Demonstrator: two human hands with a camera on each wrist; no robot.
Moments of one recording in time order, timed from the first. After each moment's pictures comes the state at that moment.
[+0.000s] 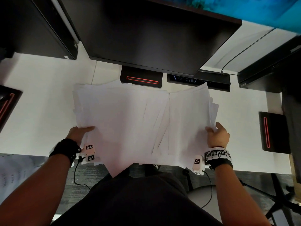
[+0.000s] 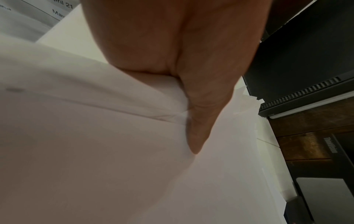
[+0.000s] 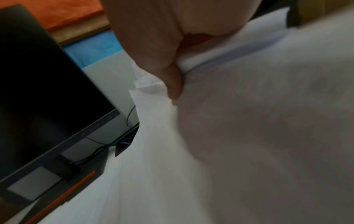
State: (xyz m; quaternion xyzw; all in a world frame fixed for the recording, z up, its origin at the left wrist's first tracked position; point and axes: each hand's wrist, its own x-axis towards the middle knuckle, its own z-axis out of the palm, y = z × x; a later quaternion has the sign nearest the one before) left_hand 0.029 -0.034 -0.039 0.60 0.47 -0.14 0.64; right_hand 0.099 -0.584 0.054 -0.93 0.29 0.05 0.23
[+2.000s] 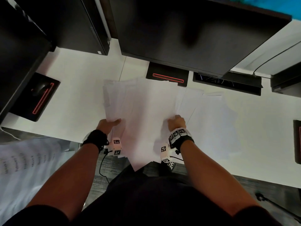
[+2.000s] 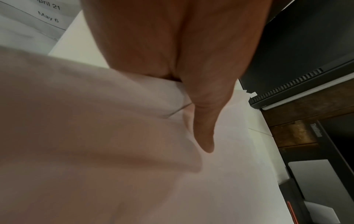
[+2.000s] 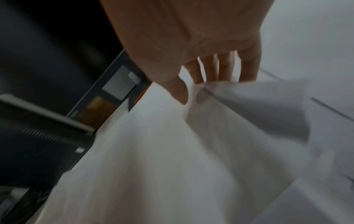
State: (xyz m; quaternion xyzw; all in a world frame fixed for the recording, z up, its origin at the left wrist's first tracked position) left_hand 0.021 -0.038 -0.035 0.63 0.46 -0.15 0.61; right_hand 0.118 -0.345 0.000 -0.86 0.25 0.31 0.31
